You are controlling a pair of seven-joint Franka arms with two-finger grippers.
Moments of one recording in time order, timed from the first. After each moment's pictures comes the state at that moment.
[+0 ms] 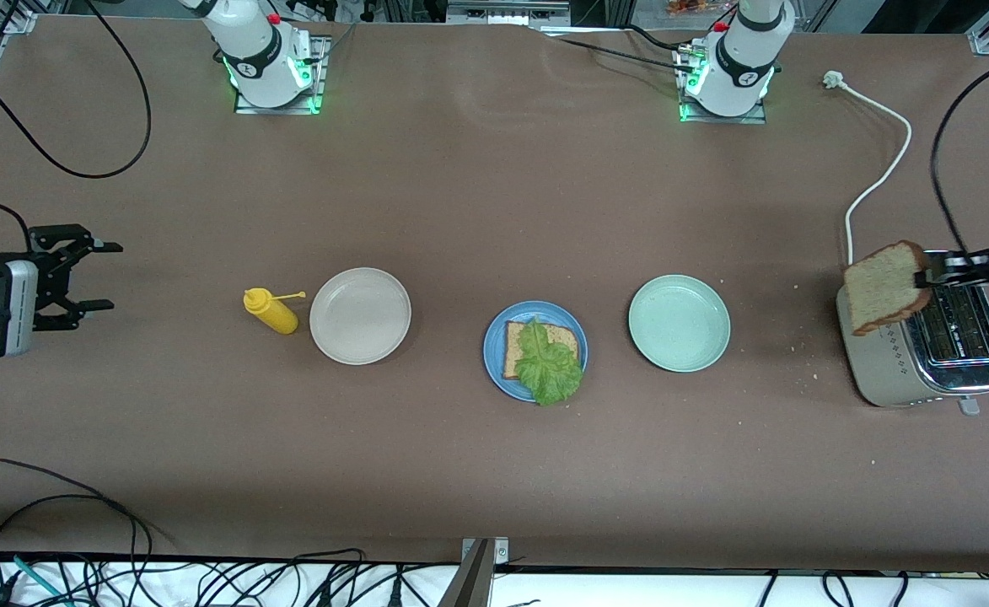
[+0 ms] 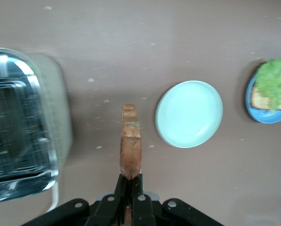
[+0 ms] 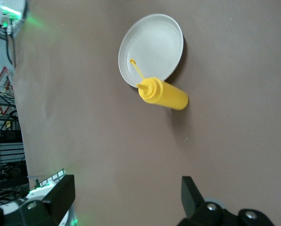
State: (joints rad) left arm 0.12 0.34 0.08 -1.35 -0.19 1.48 0.20; right arm 0.06 0.59 -0.42 -1.20 0.54 1.23 -1.37
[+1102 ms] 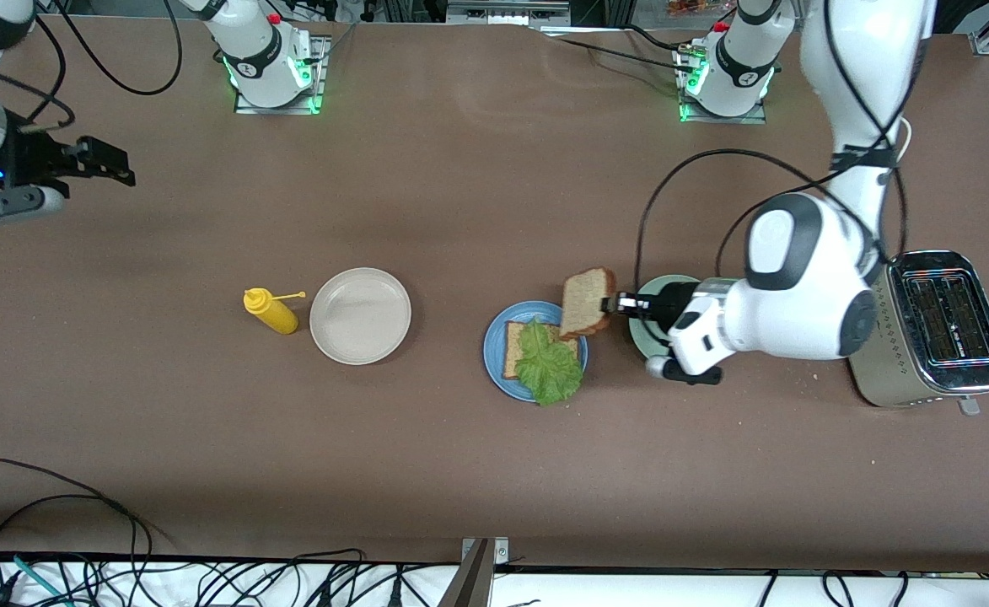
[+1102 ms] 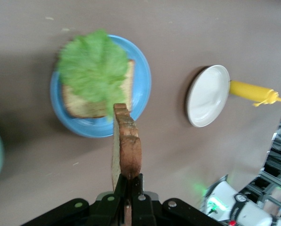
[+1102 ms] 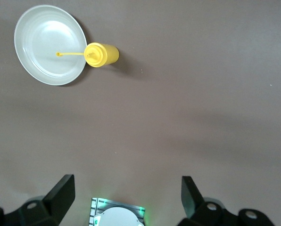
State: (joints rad) left arm -0.33 0.60 0.07 -1.37 -0.74 1.73 0.00; right arm 0.04 -0.05 -0.07 -1.77 0.02 1.54 -0.21
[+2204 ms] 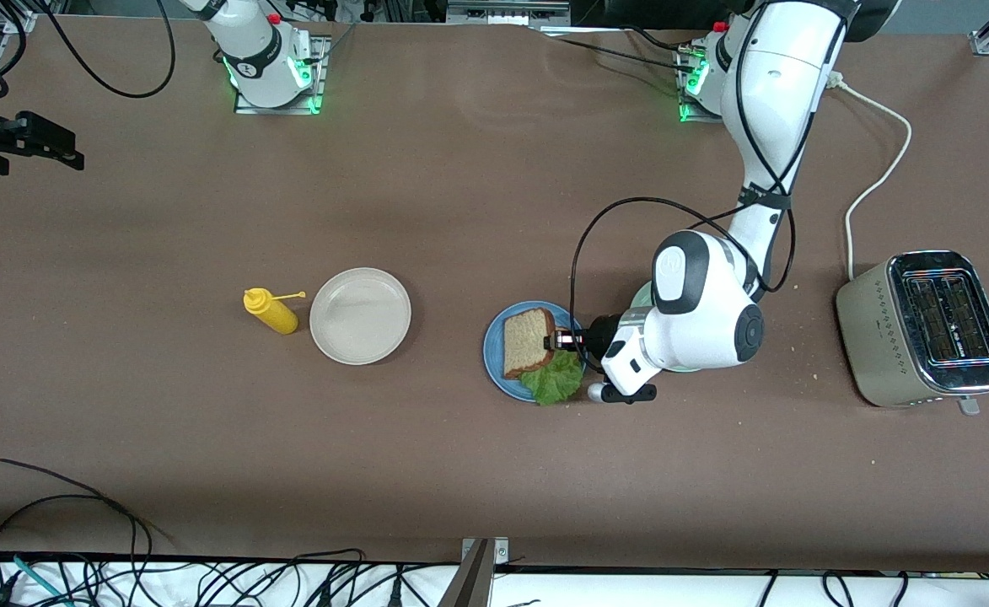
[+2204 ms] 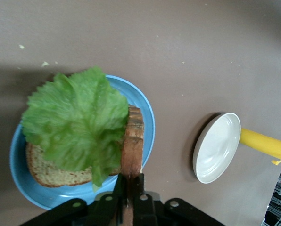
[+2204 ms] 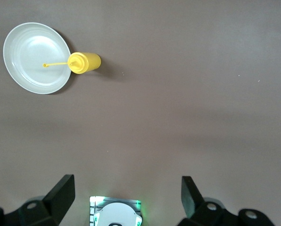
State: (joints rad) left arm -0.44 0.77 0.08 -1.37 -0.88 2.06 0.00; right arm 0.01 -0.03 -0.08 -1.61 -0.03 1.43 -0.16
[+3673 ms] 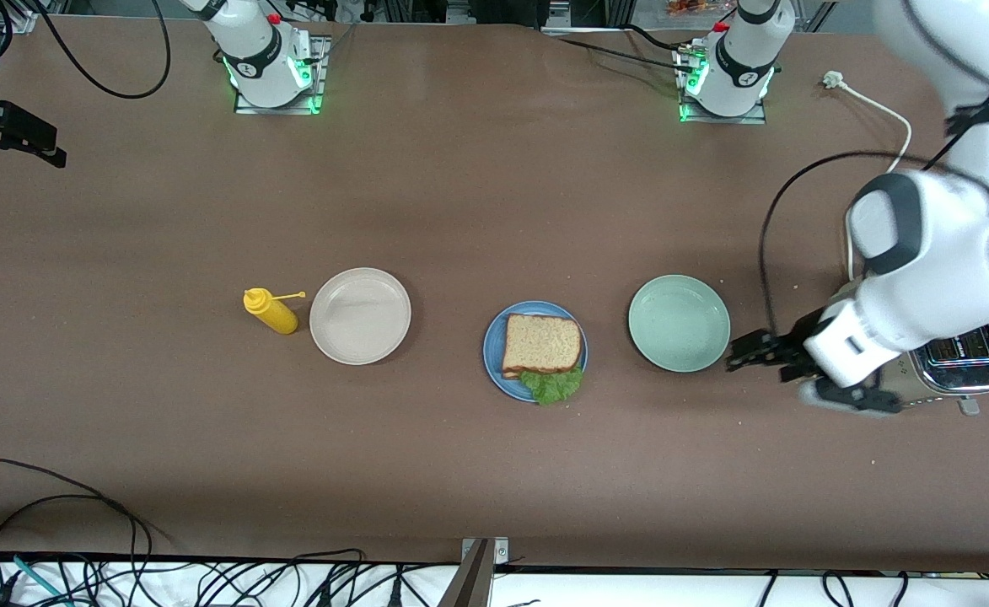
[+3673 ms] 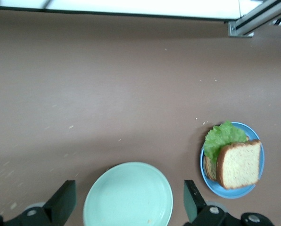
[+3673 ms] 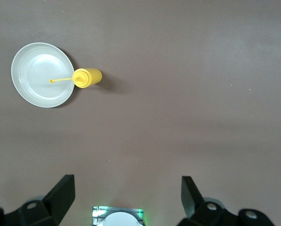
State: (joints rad) left arm -0.20 0.42 0.14 -1.52 -0.37 2.03 0.15; right arm 0.02 -0.03 -0.08 -1.55 -0.02 1.43 -0.12
